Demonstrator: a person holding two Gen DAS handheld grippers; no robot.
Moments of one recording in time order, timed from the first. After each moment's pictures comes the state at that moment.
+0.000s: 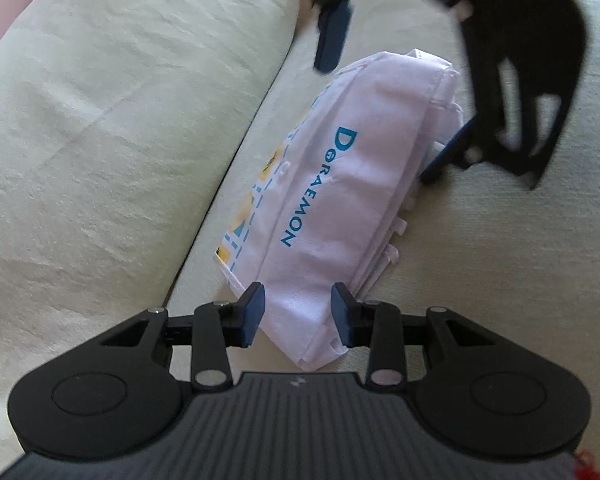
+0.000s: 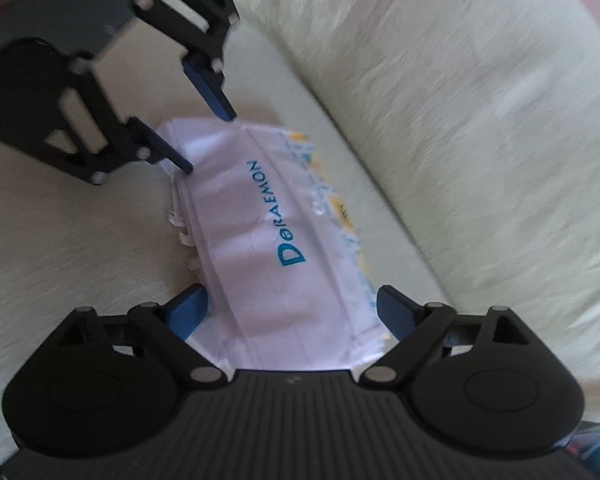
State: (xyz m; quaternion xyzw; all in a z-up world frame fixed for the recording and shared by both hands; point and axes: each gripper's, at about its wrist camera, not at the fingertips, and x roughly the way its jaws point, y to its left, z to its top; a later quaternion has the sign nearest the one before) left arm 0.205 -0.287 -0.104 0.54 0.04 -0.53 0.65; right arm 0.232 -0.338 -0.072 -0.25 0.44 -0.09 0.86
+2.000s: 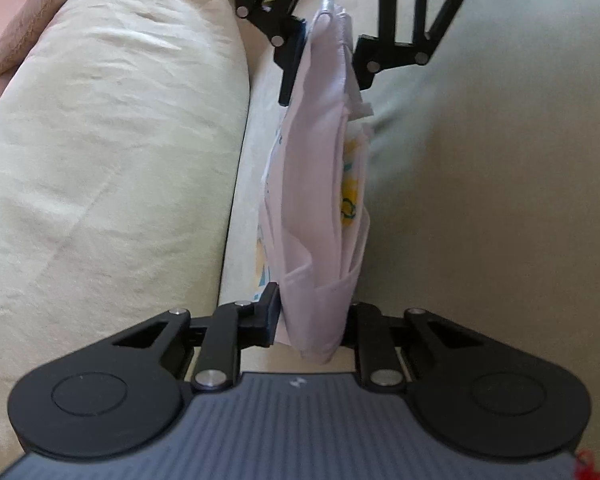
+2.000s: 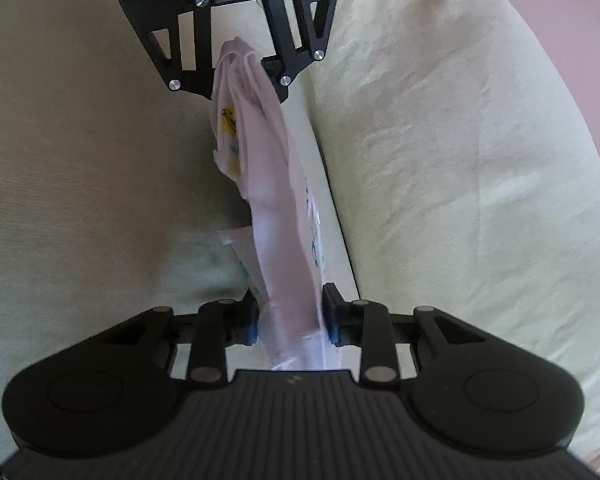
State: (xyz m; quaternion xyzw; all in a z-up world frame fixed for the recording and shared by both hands) left arm 0.202 -0.310 -0.085 0.59 -0.09 -0.57 0.56; right arm 0.183 -0.356 -0.087 -0.48 0.34 -0.04 0.81
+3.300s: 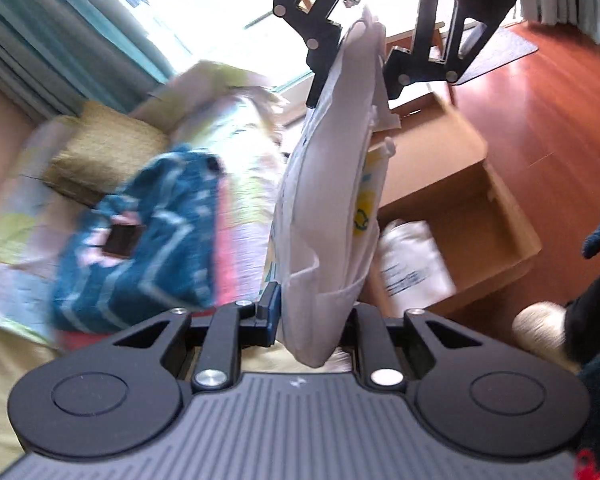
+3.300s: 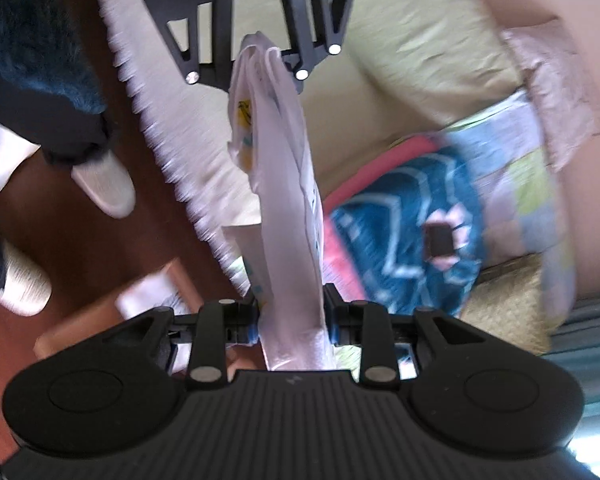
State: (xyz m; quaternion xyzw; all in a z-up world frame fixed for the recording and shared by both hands) left arm -0.450 -0.368 0.177 0.50 -0.02 -0.78 0.37; right arm -0.524 -0.361 0.229 -0.31 0.57 -0.09 0.75
